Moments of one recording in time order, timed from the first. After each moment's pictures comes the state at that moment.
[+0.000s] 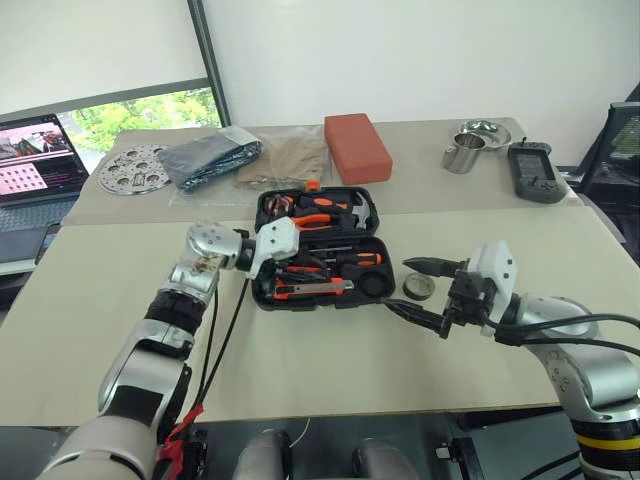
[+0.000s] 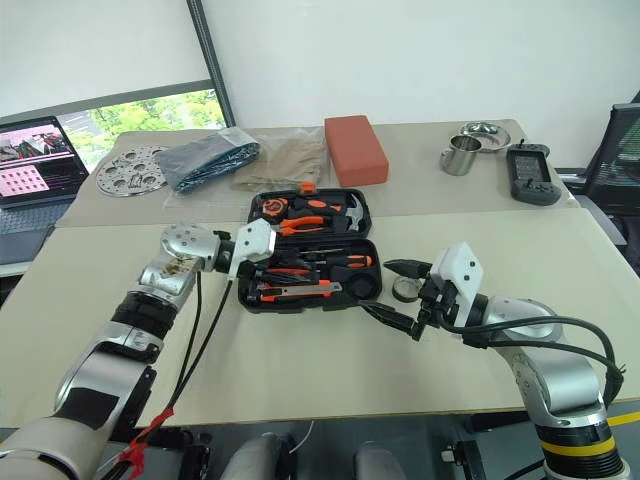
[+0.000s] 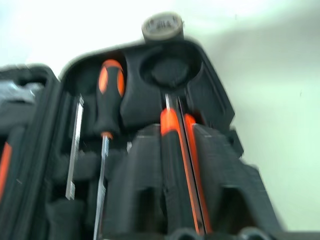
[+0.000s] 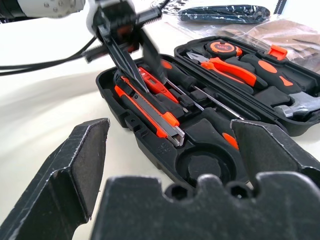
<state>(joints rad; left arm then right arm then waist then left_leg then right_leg) -0.84 0.41 -0.24 0.73 -0.06 -0.18 -1.36 -0.13 -0.68 -0.09 -0.40 0.52 0.45 0.87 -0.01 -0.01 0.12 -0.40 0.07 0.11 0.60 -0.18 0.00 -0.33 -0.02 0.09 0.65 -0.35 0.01</state>
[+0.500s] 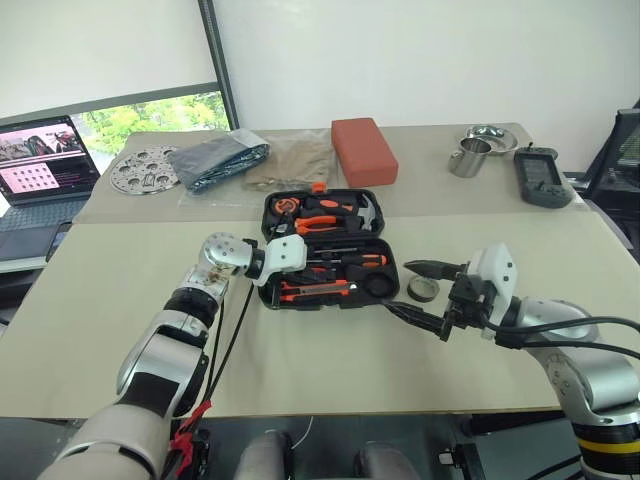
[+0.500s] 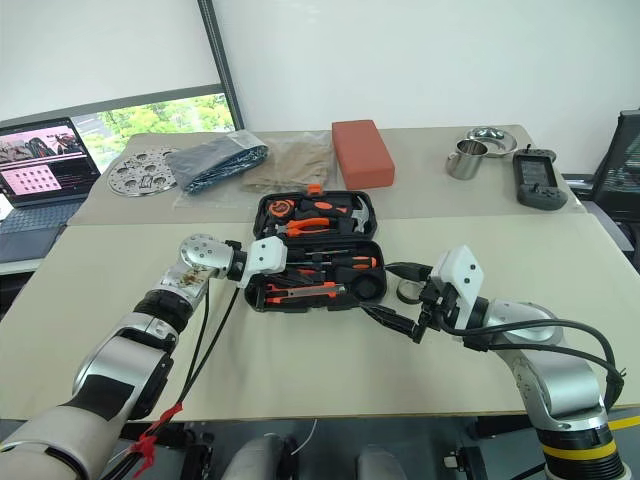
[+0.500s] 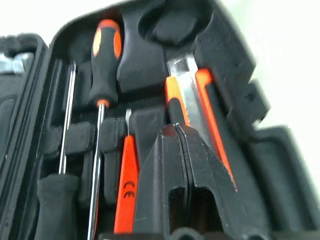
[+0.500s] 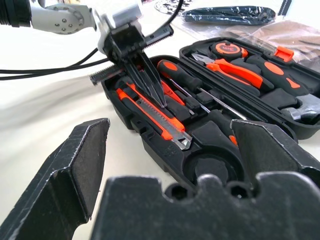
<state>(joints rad) -0.91 0.36 -0.29 1.00 0.08 -0.48 -1.26 -0.12 -0.69 -0.09 -0.40 0.52 0.45 0.87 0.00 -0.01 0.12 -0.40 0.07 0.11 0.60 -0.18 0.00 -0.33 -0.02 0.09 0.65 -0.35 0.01</state>
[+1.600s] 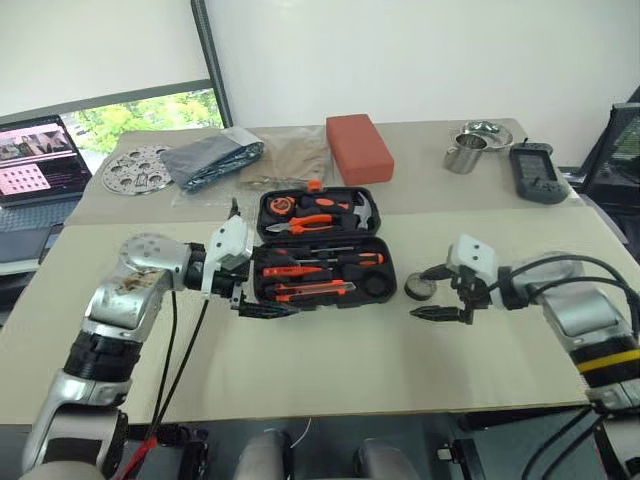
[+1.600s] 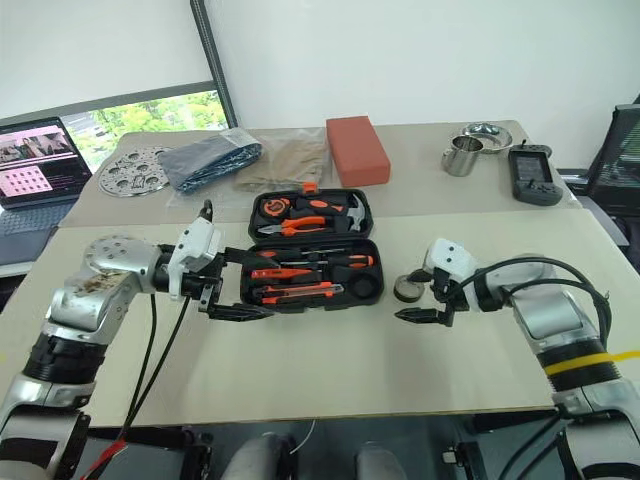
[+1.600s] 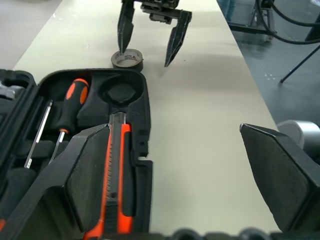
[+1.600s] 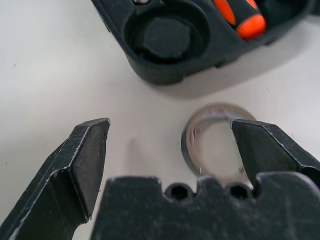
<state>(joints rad) -0.50 0.70 -0.09 -0.12 -0.40 0.44 -1.35 -0.54 -0.85 0.25 0.20 0.16 0.34 1.23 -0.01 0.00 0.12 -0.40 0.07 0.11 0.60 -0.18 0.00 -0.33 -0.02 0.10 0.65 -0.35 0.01</state>
